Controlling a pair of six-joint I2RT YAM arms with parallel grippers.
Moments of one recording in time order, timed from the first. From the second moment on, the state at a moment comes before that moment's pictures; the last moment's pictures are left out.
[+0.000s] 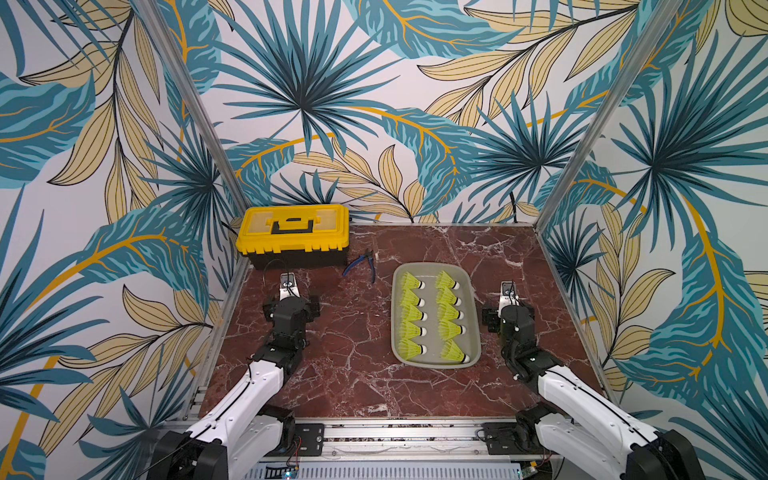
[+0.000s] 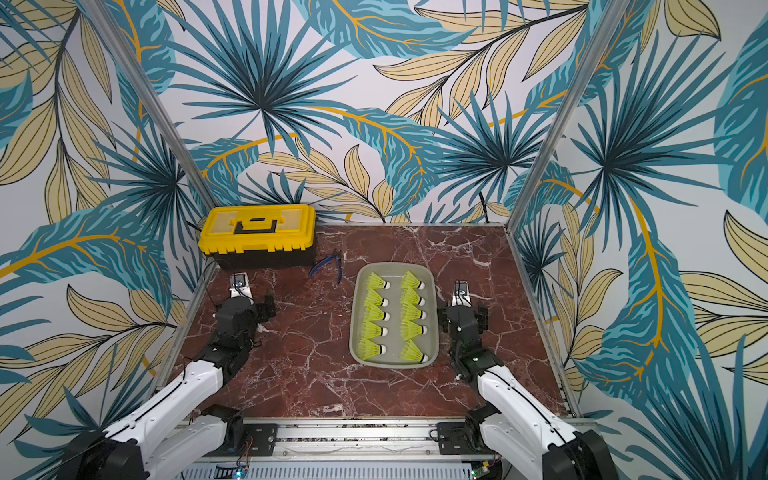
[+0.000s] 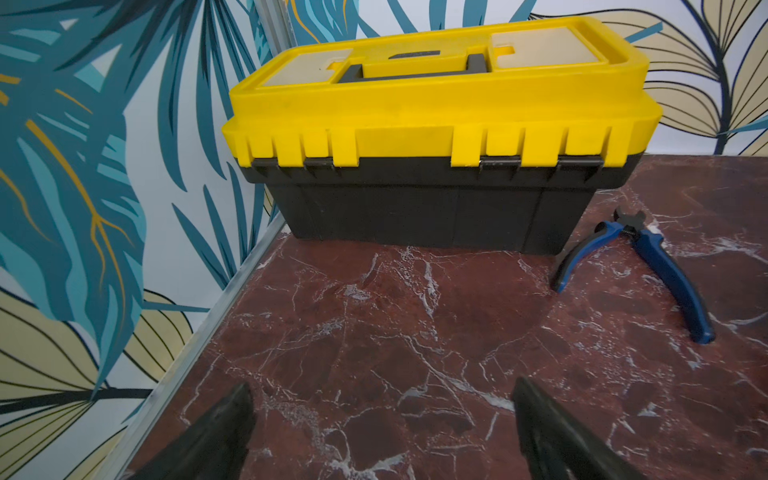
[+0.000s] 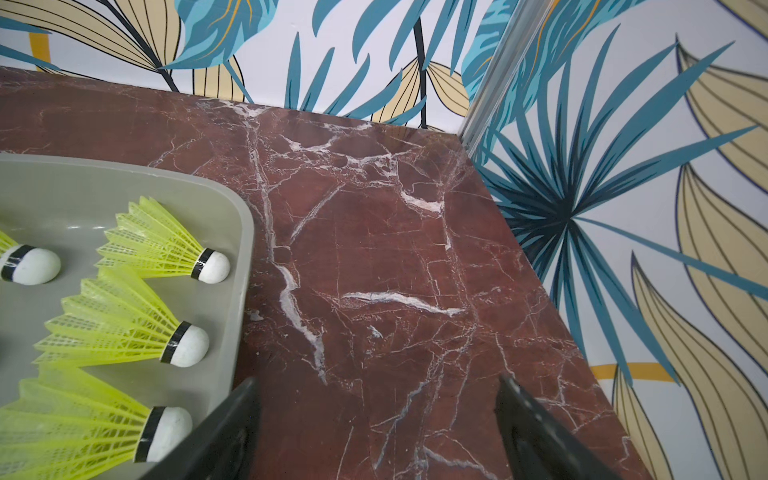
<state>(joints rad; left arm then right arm) -0.17 0.98 0.37 0.25 -0.45 -0.09 0.27 0.97 0.36 0.18 0.54 0.01</state>
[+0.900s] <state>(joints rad) 0.04 1.37 0.30 0.88 -0.12 -0.04 0.03 1.35 0.39 0.64 0.21 0.05</state>
